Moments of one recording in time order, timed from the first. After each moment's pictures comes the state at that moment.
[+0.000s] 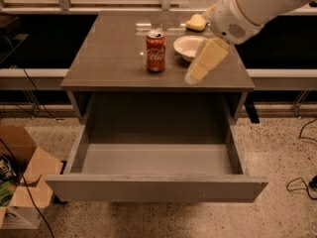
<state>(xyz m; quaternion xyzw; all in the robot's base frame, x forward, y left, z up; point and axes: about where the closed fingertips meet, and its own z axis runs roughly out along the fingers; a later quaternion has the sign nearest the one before) 0.582 -0.107 0.978 -0.59 0.73 0.04 0.34</state>
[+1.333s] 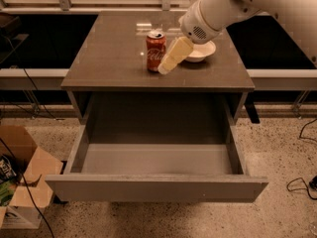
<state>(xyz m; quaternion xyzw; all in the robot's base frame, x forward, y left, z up) 0.671 -0.048 0.939 -0.56 0.74 0.09 0.37</state>
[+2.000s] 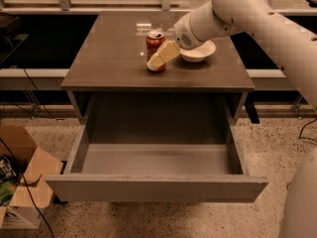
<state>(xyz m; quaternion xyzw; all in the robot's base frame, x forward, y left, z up) 0.736 -0.033 0.903 -0.49 0.75 0.13 0.42</state>
